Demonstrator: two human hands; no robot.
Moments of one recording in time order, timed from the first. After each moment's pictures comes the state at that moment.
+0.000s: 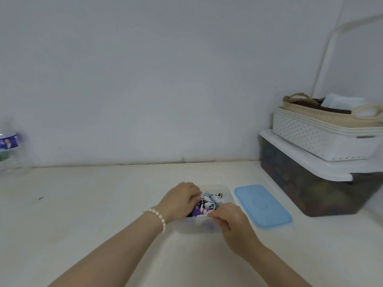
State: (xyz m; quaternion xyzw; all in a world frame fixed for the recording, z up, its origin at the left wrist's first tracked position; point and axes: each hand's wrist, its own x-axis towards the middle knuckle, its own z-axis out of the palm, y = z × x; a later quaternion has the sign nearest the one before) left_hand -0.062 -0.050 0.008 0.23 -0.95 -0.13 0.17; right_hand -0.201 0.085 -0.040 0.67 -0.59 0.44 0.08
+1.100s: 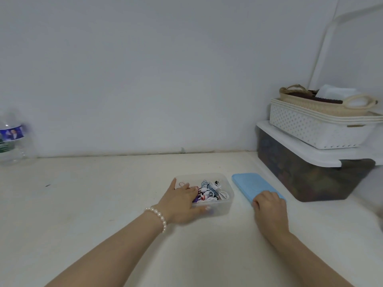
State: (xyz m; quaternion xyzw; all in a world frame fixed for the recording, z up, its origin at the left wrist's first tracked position) left_hand -0.044 -0.008 0.002 0.27 -0.96 -0.03 -0.01; right_hand -0.267 0.130 -0.048 0.47 -0.83 0.21 0.19
